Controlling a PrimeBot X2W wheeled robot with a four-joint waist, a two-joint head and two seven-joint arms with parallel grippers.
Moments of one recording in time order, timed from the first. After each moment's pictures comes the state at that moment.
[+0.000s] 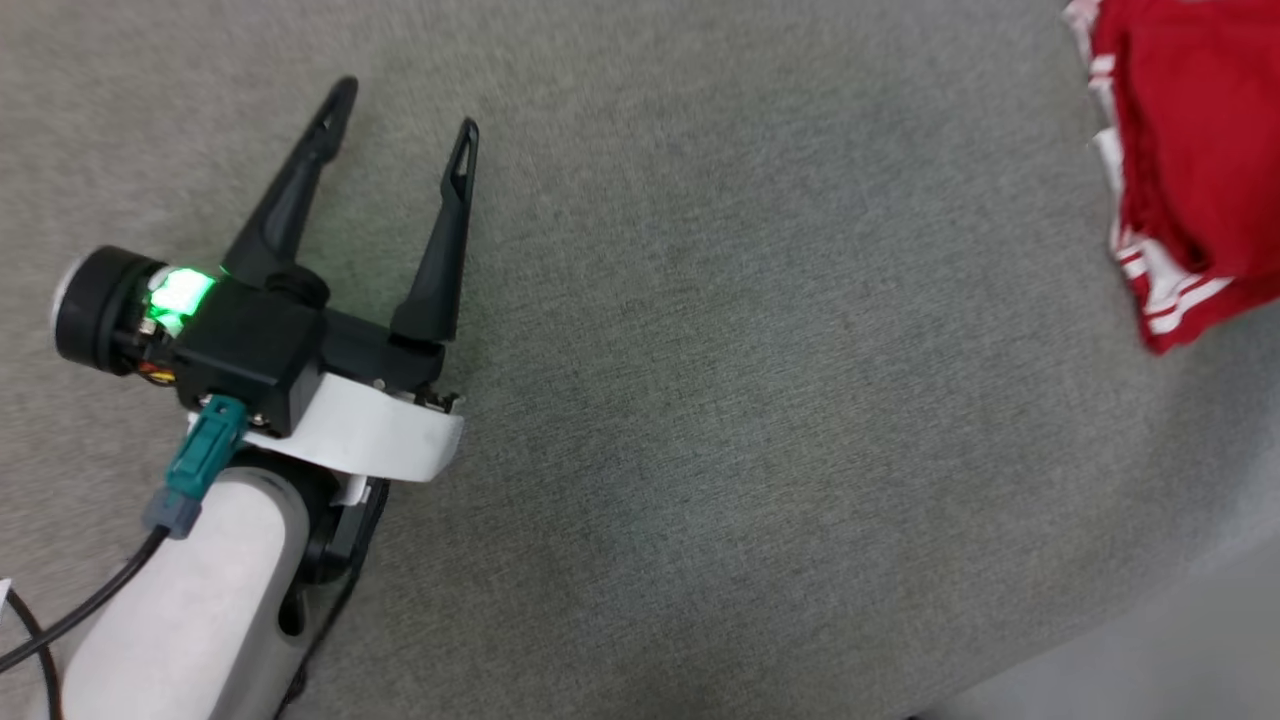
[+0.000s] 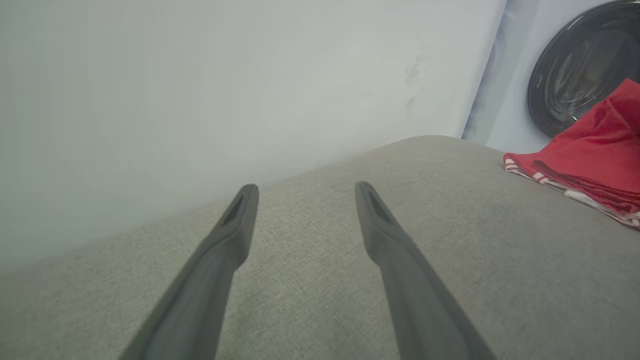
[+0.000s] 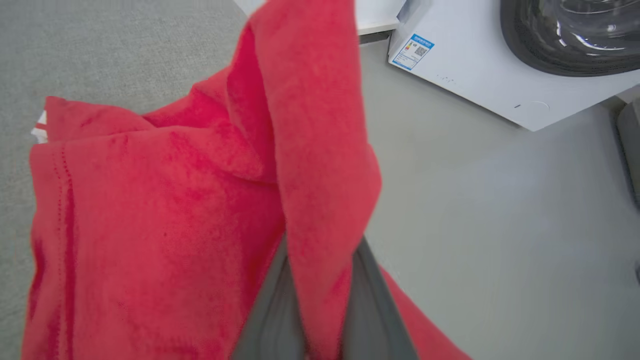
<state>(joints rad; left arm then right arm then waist) -0.50 0.47 -0.41 -0.21 -0.27 0.16 -0.08 -0.91 -0.46 -0.18 0.81 0.21 0.13 0.26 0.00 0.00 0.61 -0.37</state>
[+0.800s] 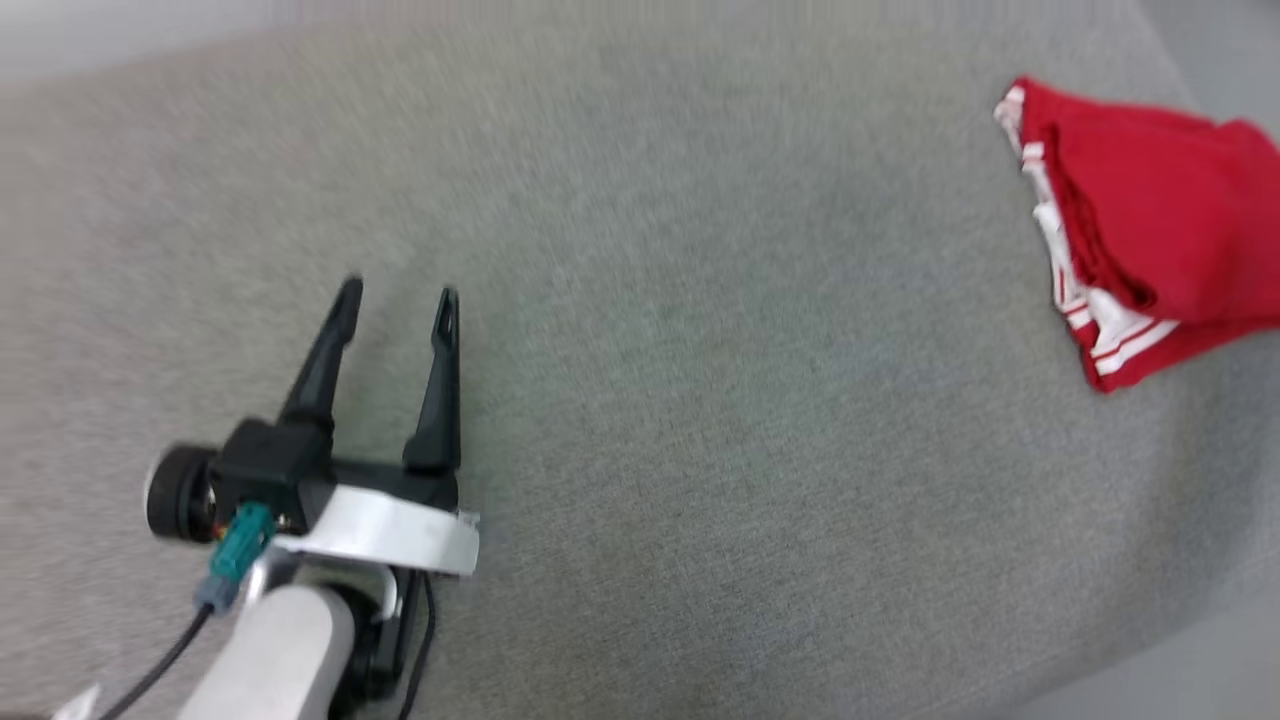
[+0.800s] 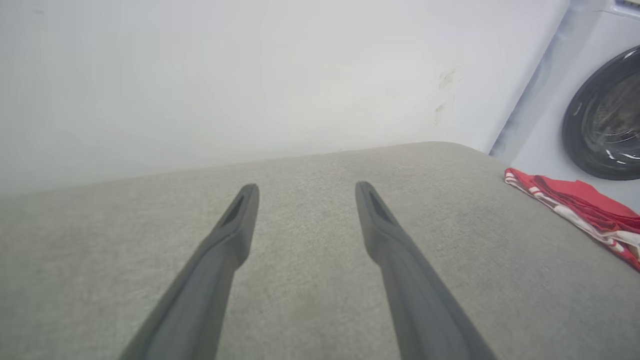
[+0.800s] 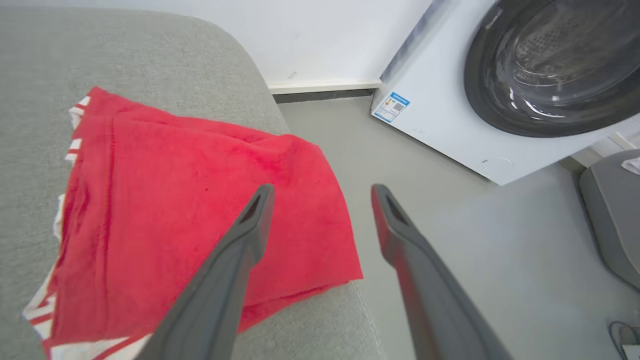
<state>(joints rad) -0.29 0.38 -0.39 -0.08 -0.40 0.23 -0.21 -0.85 -0.44 -0.15 1.00 0.00 0.13 -0.05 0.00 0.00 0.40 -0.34</state>
